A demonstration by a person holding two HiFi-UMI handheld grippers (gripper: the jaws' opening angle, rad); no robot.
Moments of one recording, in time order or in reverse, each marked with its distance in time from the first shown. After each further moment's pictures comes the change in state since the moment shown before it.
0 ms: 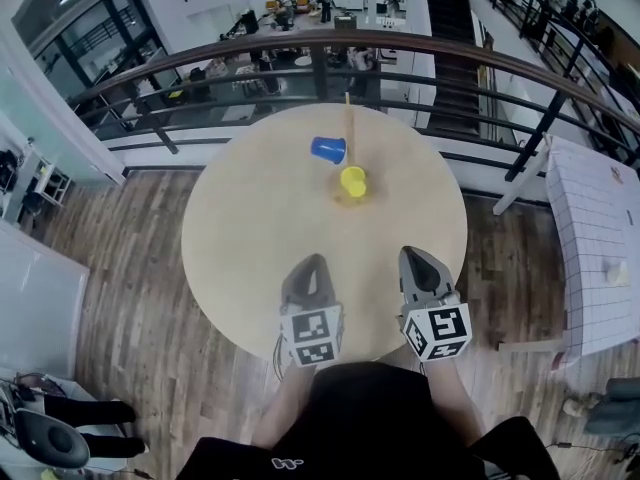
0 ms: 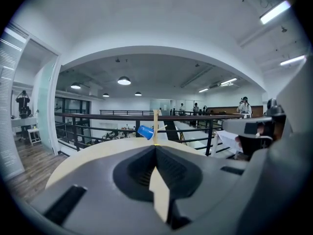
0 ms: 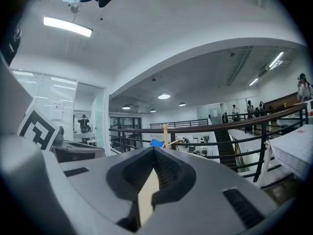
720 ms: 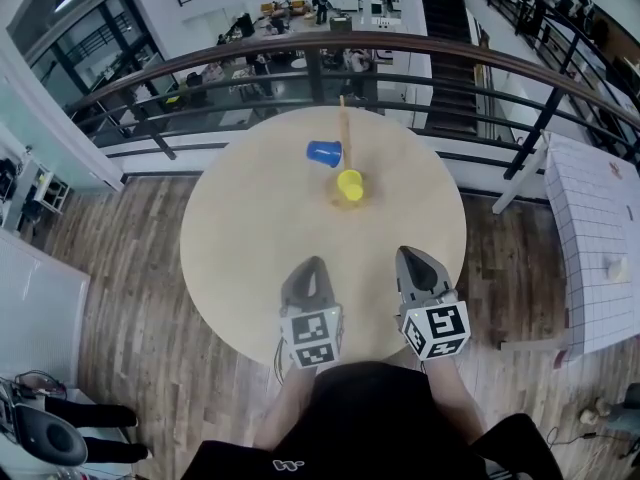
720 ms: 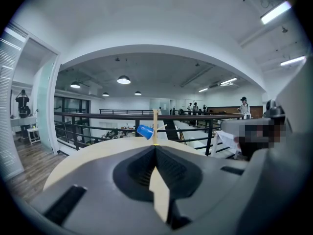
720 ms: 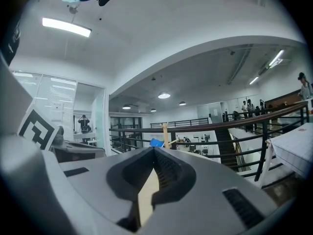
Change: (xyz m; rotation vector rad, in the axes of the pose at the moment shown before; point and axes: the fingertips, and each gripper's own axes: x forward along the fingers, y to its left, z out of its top) left arm 0.010 -0.004 -0.004 -0.003 0.008 -0.005; right arm 0.009 -0.006 -0.007 0.007 0.004 0.008
